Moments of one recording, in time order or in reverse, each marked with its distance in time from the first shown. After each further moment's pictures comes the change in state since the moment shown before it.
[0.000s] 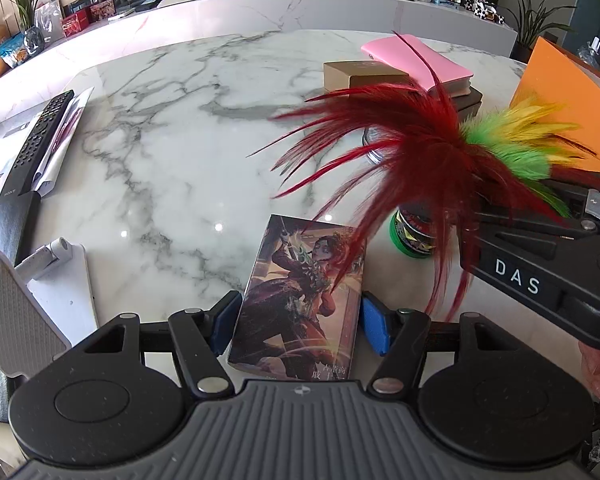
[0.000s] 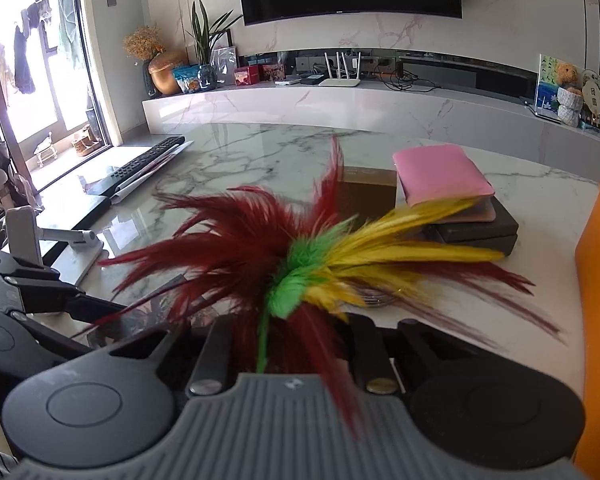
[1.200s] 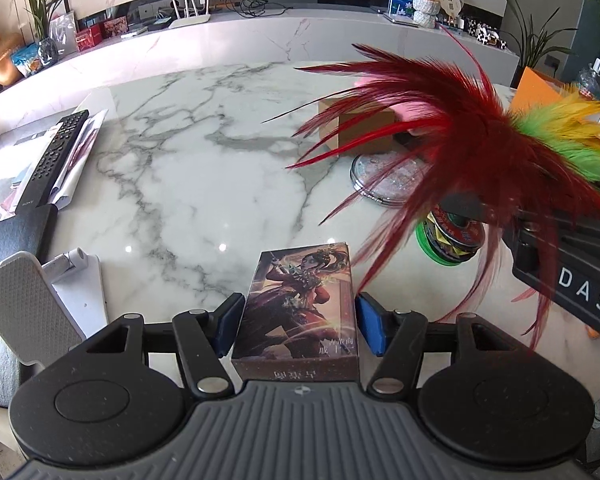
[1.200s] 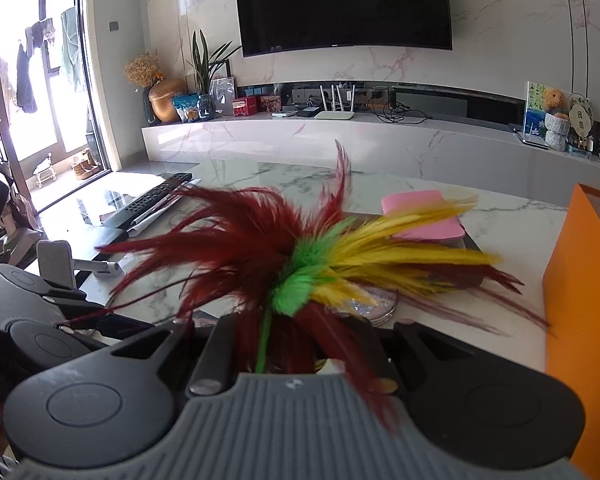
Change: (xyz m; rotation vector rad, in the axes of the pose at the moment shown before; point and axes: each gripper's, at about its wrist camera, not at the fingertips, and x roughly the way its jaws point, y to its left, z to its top) left arm -0.032 -0.014 -0.001 -0.034 -0.084 0.010; right arm -0.055 0.010 0.012 0.007 -0.090 -0.033
